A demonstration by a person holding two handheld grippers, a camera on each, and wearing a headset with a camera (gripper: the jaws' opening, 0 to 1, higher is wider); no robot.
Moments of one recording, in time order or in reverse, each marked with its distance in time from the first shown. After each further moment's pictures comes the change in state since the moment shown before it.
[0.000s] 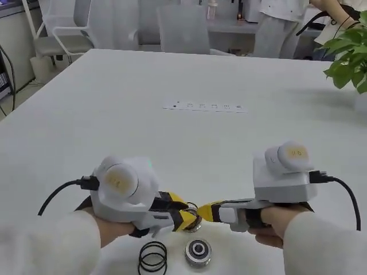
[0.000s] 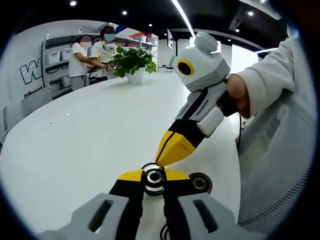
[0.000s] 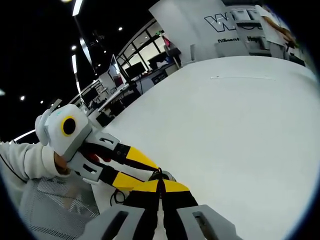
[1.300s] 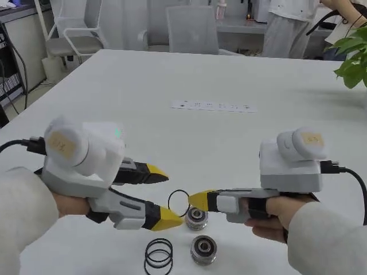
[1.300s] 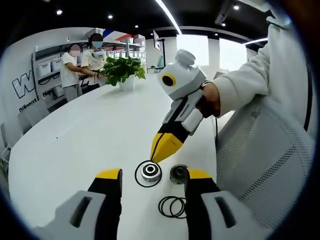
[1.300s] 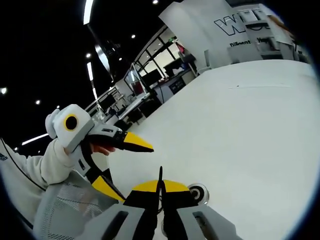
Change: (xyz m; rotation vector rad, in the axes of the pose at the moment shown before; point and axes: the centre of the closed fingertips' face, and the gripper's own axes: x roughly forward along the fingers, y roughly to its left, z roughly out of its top) left arm -0.077 -0.011 0.023 0.100 0.011 -0.051; right arm -0.007 0.054 0.023 -0.008 -0.059 0.166
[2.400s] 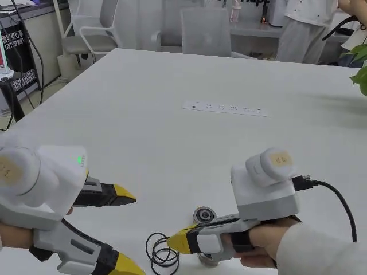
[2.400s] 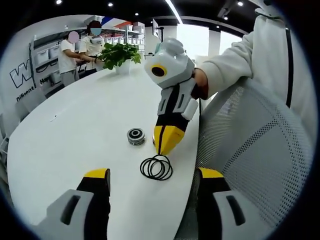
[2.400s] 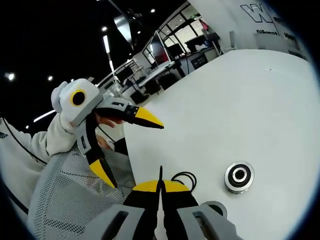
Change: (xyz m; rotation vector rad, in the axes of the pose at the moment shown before) left arm -0.038 -0.030 -0.055 -0.031 0.135 -0.046; right arm 0.029 0.043 -0.062 -0.100 0.255 0.133
